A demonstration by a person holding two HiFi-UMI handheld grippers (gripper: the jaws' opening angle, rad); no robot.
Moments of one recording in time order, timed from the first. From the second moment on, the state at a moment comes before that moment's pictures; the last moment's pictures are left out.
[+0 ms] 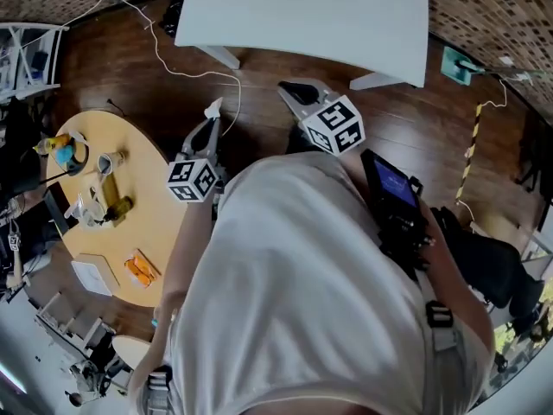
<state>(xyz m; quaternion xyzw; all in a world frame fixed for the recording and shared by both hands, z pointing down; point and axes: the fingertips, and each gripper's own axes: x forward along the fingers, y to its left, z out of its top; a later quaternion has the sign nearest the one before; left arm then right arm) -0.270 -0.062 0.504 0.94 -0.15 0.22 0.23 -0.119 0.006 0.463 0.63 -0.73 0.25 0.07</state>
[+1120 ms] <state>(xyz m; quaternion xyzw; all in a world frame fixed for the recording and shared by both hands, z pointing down) -0.095 -0.182 0.501 0.95 -0.03 0.24 0.19 0.037 -0.048 0.470 0.73 -0.63 0.27 0.04</state>
